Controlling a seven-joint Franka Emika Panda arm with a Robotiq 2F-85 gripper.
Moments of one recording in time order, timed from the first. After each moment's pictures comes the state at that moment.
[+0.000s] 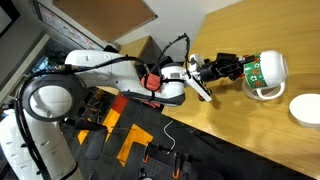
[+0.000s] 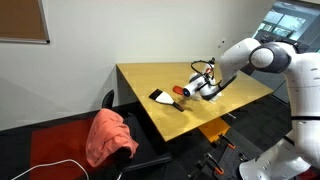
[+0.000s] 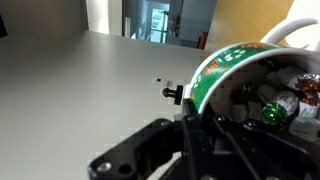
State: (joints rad) arm -0.16 0.76 -0.15 -1.92 -1.83 1.69 0.99
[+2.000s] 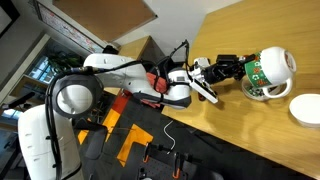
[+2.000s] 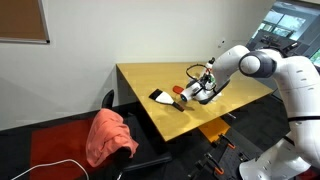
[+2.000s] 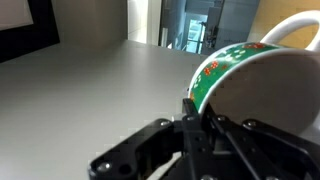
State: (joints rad) arm -0.16 0.89 -0.14 -1.84 -1.87 1.49 1.03
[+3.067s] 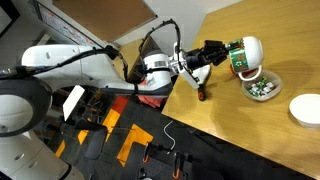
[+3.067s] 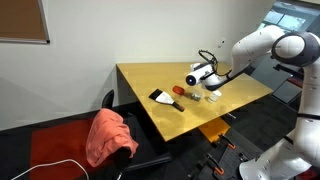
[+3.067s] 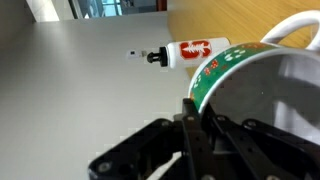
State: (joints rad) arm -0.22 0.55 -0.07 -2.00 -1.86 1.96 1.09
